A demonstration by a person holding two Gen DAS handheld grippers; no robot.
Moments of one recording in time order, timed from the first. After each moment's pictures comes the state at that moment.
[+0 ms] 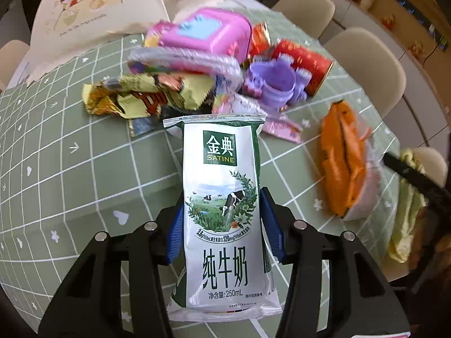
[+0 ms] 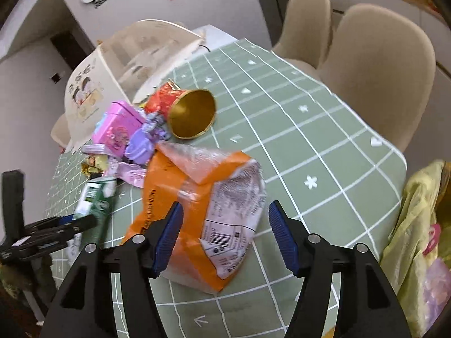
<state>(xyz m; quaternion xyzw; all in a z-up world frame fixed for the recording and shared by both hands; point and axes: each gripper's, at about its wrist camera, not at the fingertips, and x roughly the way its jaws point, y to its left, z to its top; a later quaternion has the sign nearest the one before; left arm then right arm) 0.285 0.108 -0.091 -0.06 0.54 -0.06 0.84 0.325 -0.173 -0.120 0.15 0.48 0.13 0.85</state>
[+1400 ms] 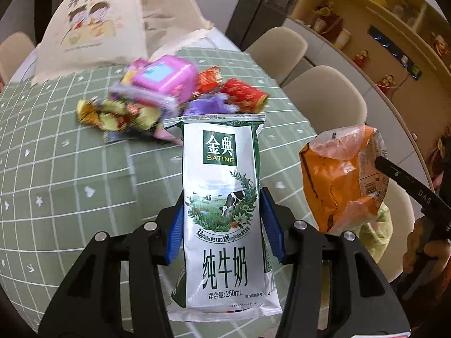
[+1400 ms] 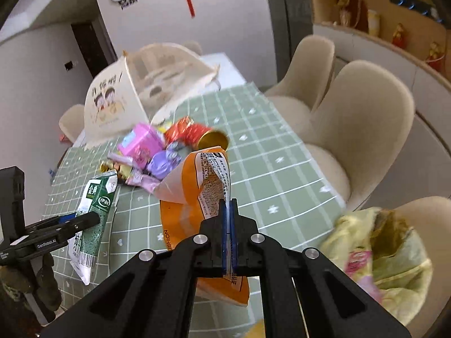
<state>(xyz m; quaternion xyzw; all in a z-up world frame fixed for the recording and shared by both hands) 0.230 0.049 -0.025 -0.12 0.45 -0.09 0.88 0.259 -0.217 0.000 0.05 0.39 0.13 0.91</state>
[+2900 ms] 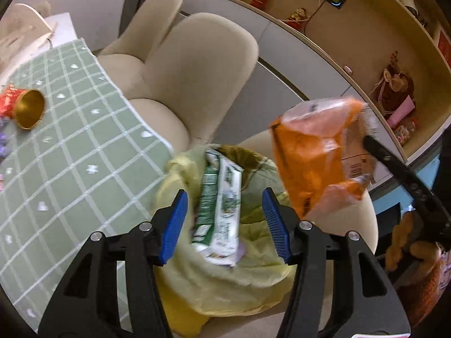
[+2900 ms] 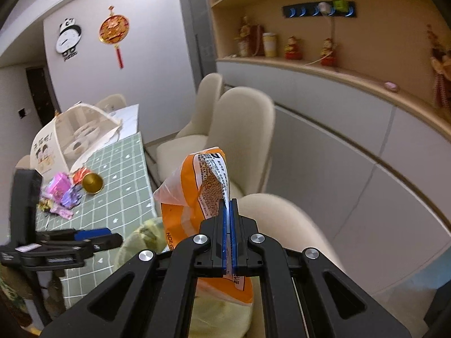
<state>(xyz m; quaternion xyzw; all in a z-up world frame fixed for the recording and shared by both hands) 0.259 -0.248 -0.044 -0.06 0.47 -0.29 0.83 0.193 -0.467 -0.009 0.08 0.32 -0.01 0.94</state>
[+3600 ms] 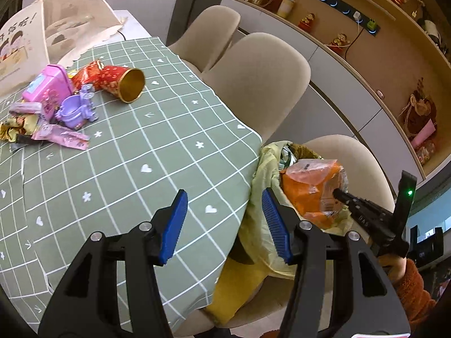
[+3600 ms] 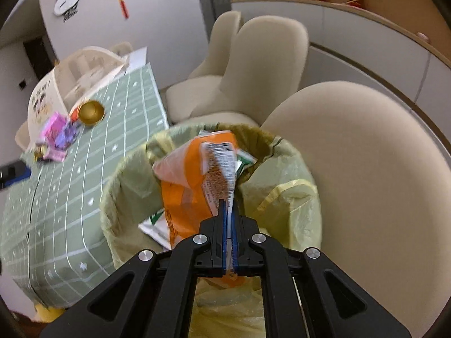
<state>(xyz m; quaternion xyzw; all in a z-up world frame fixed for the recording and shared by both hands) 0.220 -0.125 -0.031 -0.08 0.46 -0.19 0.86 0.194 -0.415 -0.108 0.08 0.42 0.00 0.90</state>
